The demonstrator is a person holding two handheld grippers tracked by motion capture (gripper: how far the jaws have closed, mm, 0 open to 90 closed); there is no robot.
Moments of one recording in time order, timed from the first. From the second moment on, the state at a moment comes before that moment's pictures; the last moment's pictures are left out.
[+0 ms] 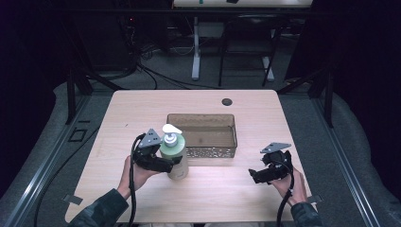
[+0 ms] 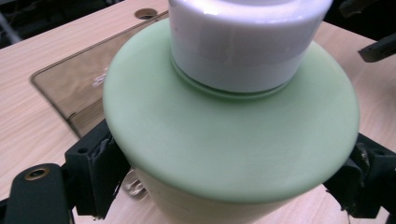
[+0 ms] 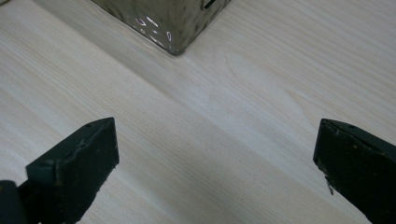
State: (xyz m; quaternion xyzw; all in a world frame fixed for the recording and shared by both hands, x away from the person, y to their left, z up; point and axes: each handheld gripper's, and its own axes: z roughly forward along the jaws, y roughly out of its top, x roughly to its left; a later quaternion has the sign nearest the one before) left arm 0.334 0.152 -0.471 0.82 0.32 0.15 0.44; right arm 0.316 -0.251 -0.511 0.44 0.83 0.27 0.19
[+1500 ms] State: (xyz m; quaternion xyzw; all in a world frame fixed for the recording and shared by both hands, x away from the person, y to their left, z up) left arm 0.326 0.179 -0.453 0.82 0.33 0.16 0.44; right arm 0.318 -0.250 -0.515 0.43 0.84 0.25 0.20
